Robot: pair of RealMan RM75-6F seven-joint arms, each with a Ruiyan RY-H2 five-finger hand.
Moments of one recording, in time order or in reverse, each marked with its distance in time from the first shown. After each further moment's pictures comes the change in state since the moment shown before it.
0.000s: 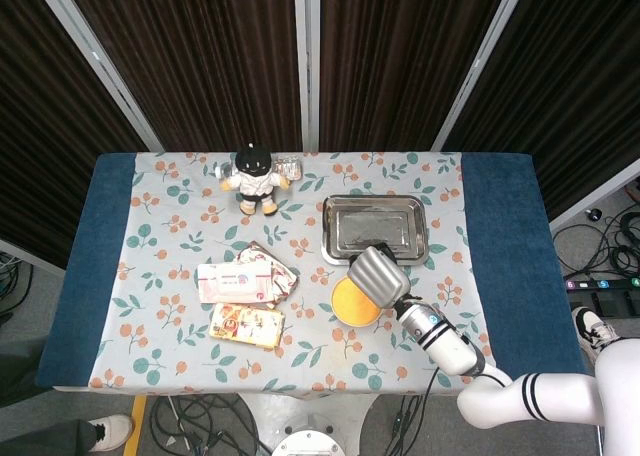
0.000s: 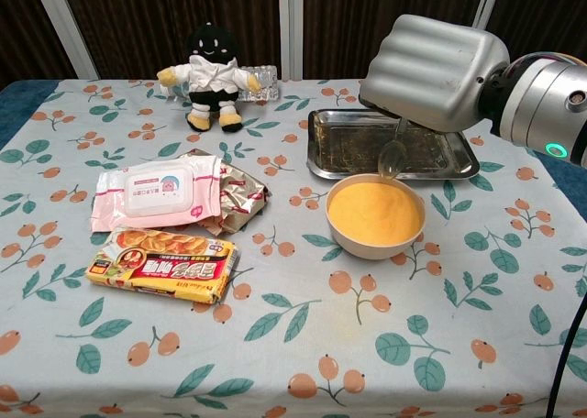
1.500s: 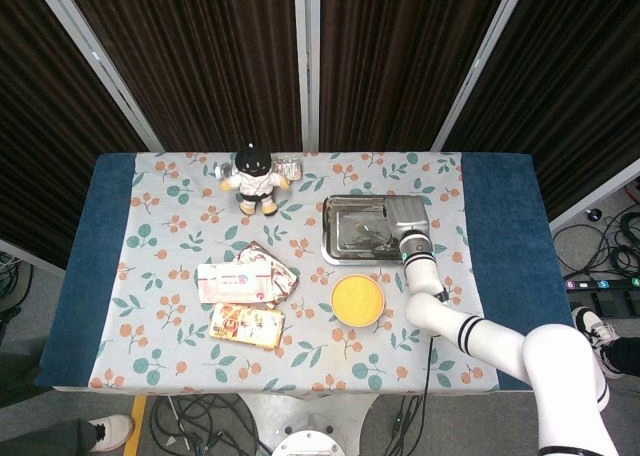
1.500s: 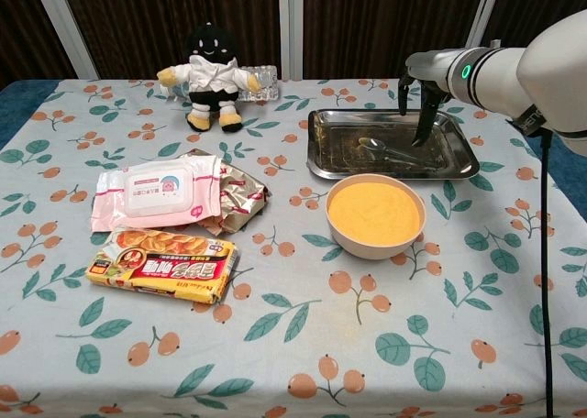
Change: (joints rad) left arm -0.027 0.030 -0.002 -0.064 -0.015 -0.033 0.074; right arm 0.175 -0.251 0.289 0.610 0.883 -0.336 0.439
